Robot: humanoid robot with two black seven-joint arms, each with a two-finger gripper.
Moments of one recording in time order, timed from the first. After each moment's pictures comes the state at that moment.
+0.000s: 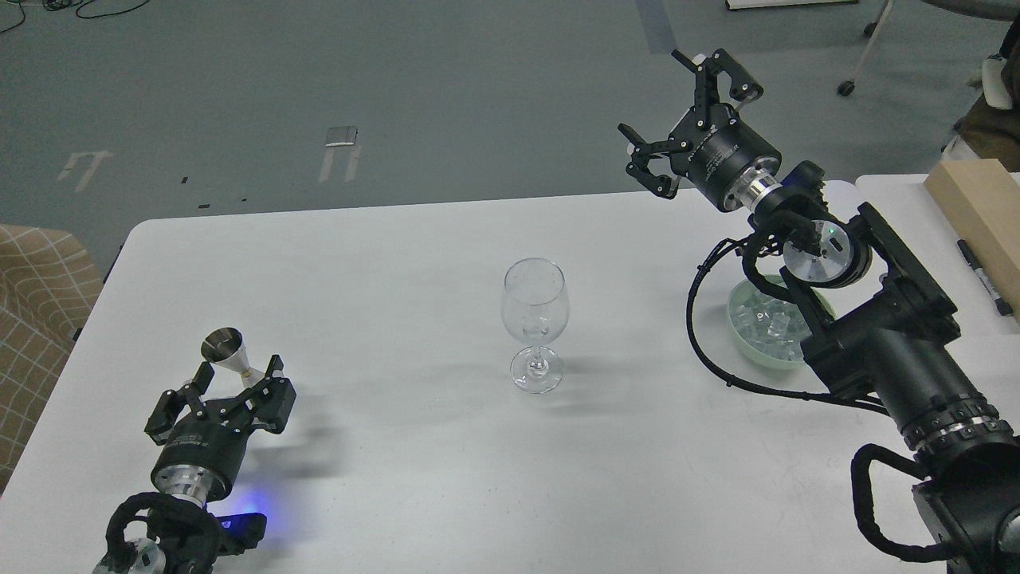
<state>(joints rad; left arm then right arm) 0.25 -0.04 -1.73 -1.45 -0.25 -0.06 0.16 0.70 -0.02 1.31 0.87 -0.42 0.30 -0.13</state>
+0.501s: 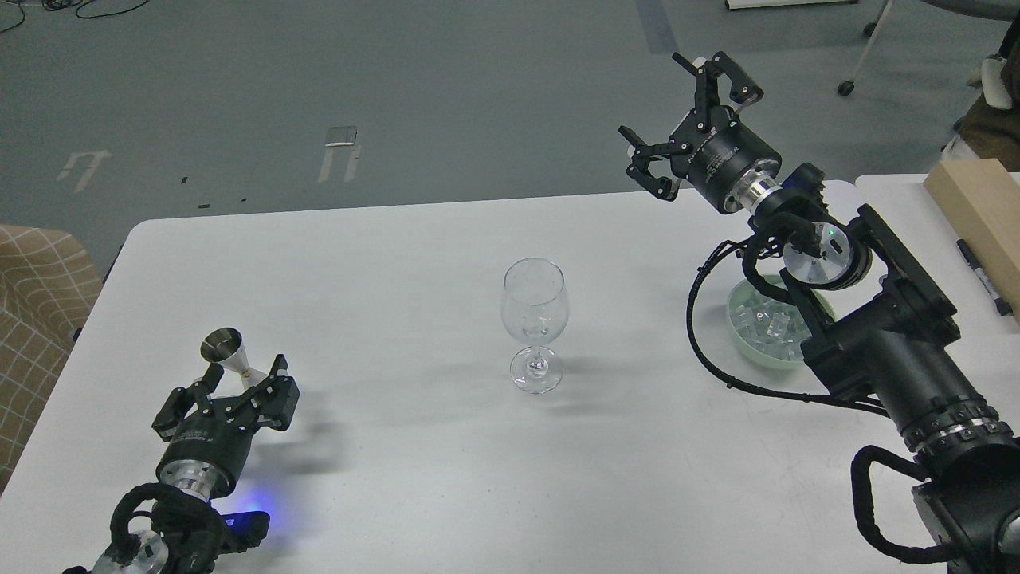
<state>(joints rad) 0.23 -0.04 -1.73 -1.45 -0.25 -0.01 0.16 0.69 -0.02 1.31 0.87 -0.42 0.29 -0.13</state>
